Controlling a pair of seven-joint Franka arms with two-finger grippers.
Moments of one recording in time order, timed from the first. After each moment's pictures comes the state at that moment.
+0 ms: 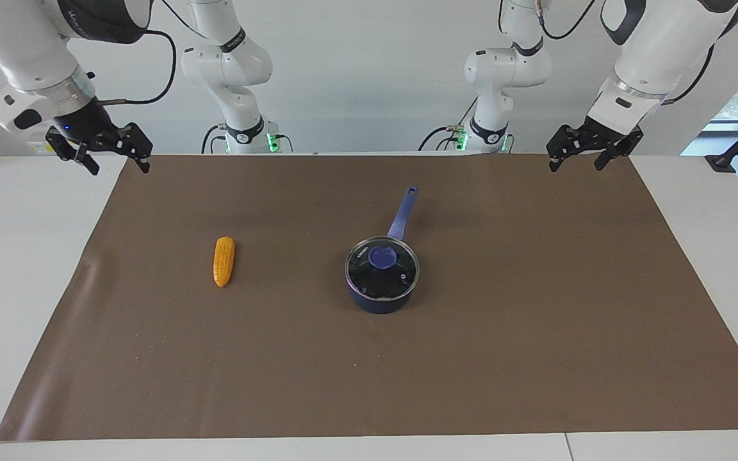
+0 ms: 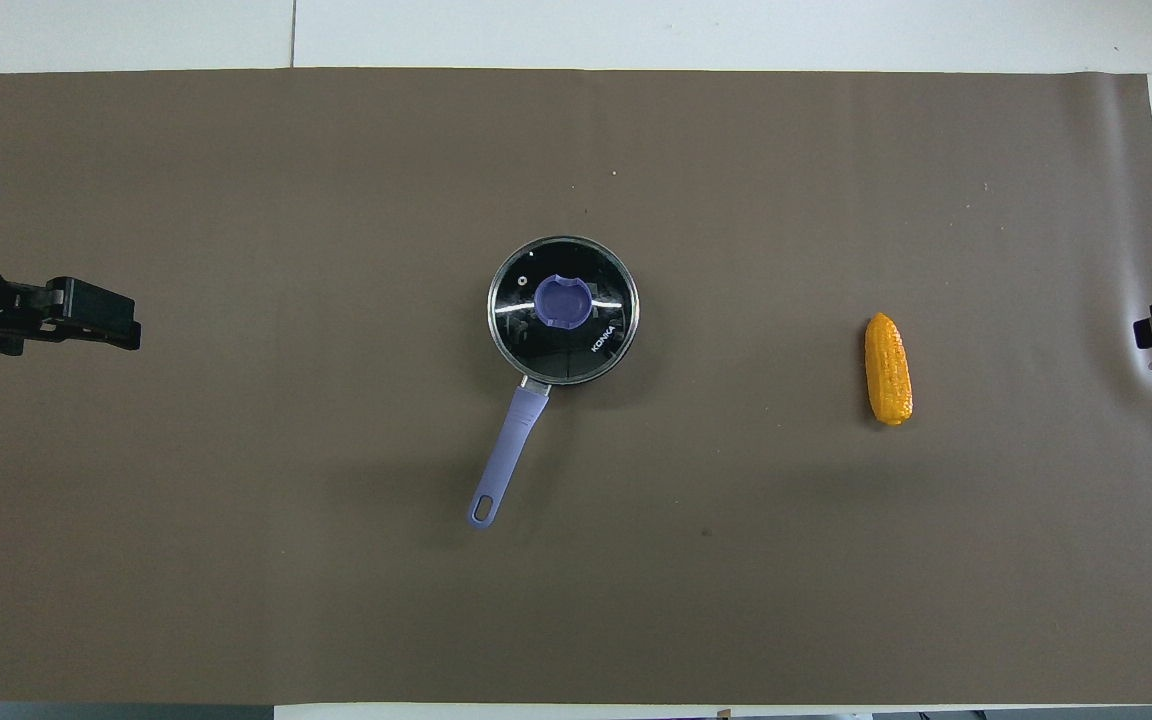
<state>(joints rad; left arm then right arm) -0.07 -0.05 -0.06 -1.62 -0.03 1.51 -0.09 -0.01 -0.05 -0.14 -1.65 -0.01 1.55 -0.17</state>
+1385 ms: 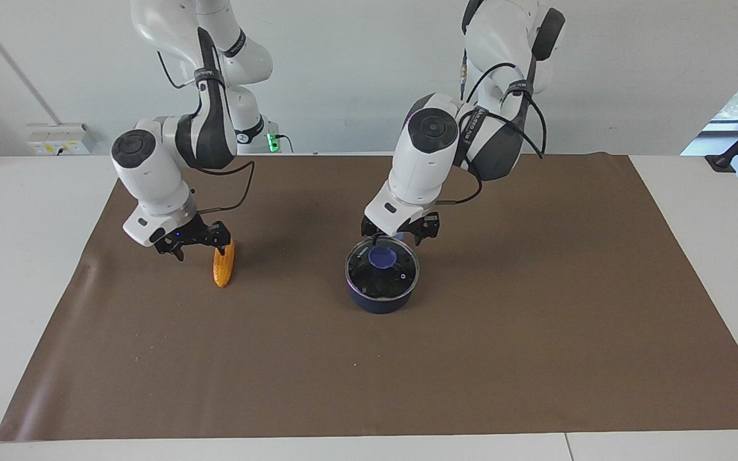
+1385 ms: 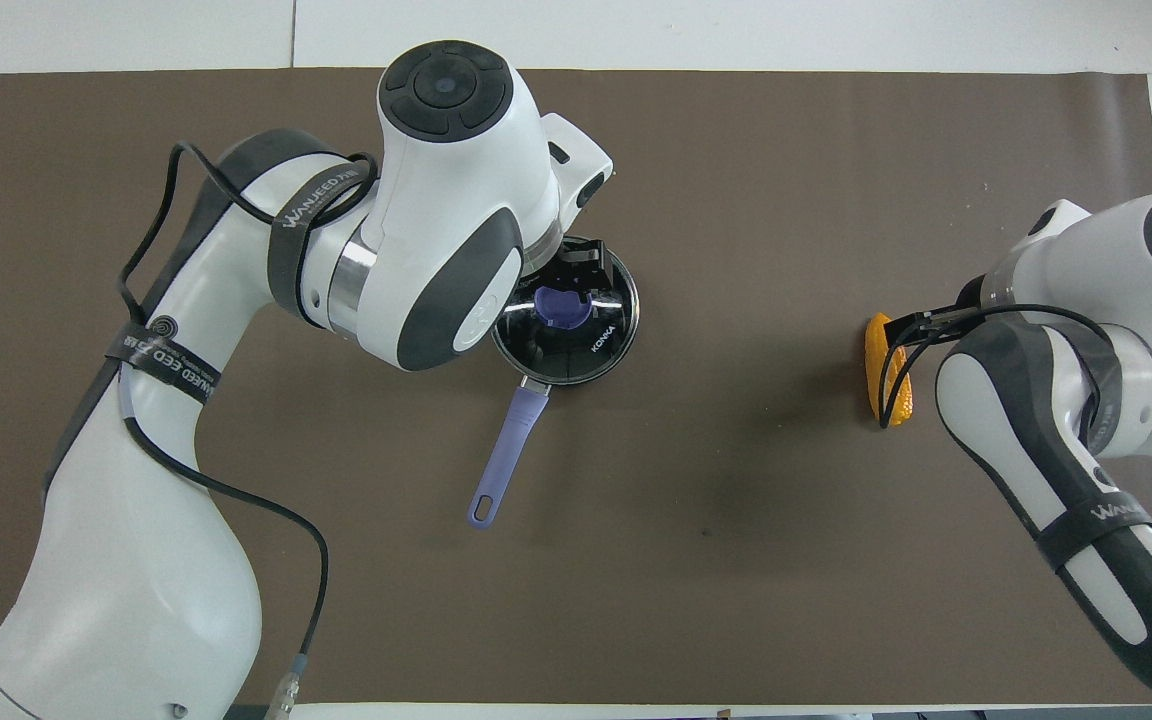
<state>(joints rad) -0.56 0.52 -0.07 -1.24 -0.09 1.73 -0.53 0.13 0.12 -0.13 -2.11 0.01 2.22 -0.14</state>
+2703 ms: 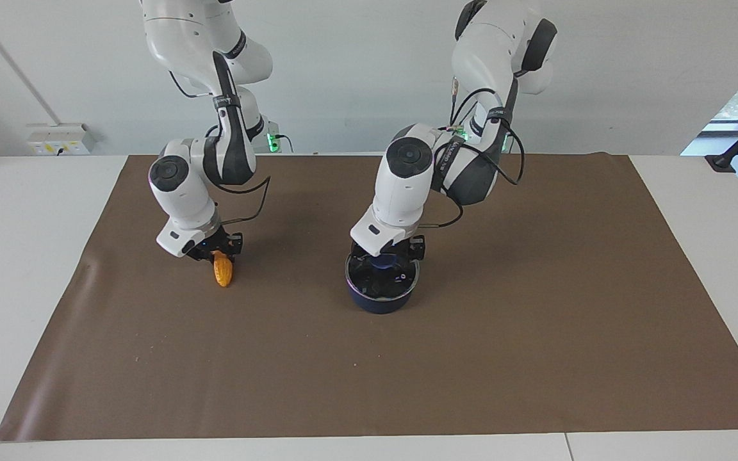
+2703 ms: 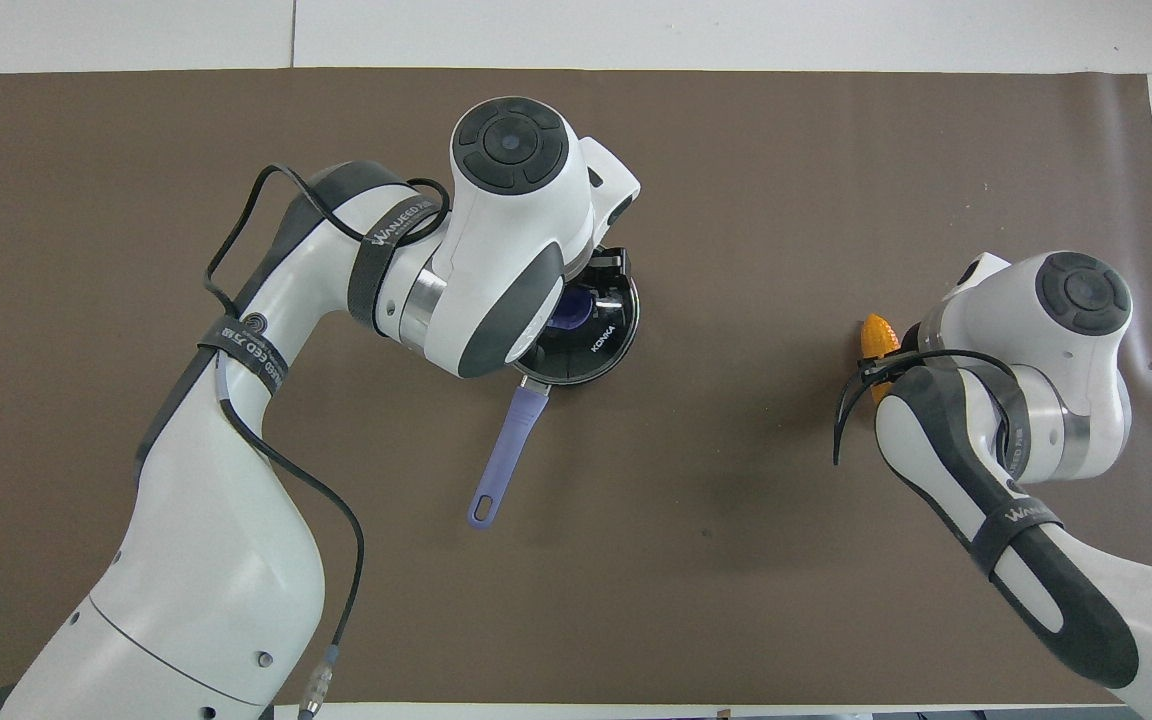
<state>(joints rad) -0.59 0.58 -0.07 -1.28 -0.03 1.89 -0.53 0.18 0.16 -0.13 -2.19 0.01 2.28 -0.14</state>
